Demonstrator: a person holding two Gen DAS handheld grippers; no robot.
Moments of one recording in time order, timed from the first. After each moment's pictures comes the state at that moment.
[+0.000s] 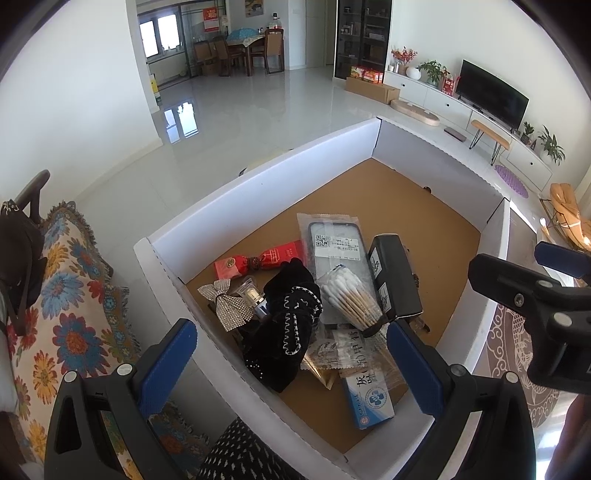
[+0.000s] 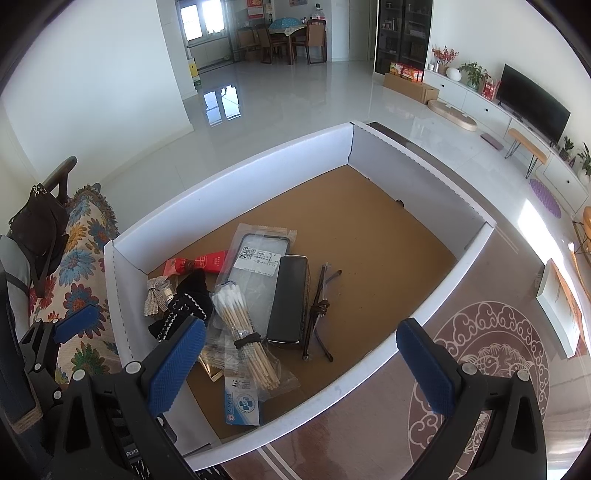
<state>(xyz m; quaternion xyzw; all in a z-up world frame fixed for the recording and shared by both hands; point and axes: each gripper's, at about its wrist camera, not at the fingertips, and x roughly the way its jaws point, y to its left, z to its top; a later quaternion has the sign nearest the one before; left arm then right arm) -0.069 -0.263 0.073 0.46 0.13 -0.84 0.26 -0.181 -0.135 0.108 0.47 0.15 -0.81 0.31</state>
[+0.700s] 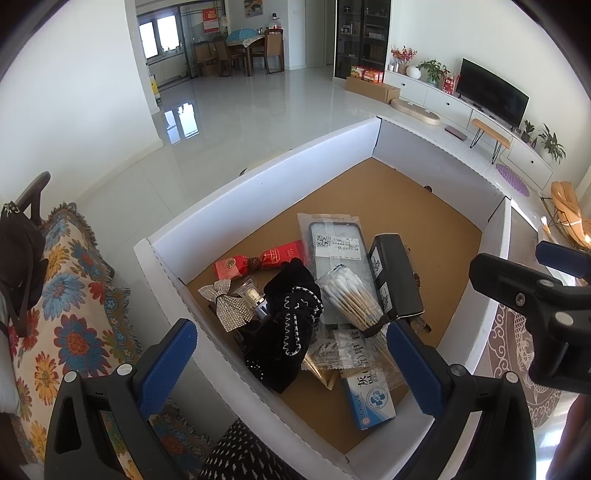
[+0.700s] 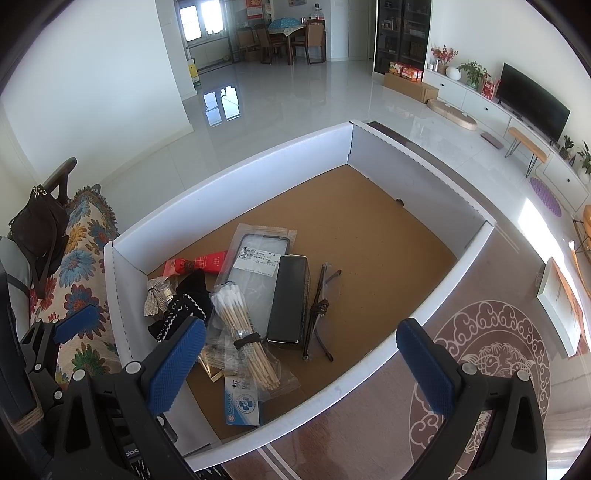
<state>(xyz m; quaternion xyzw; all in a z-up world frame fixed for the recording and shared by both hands) -0.069 -0.264 0.074 0.46 0.13 -0.84 0.26 -0.180 -0.136 0.105 0.47 0.15 -0.81 0.32</state>
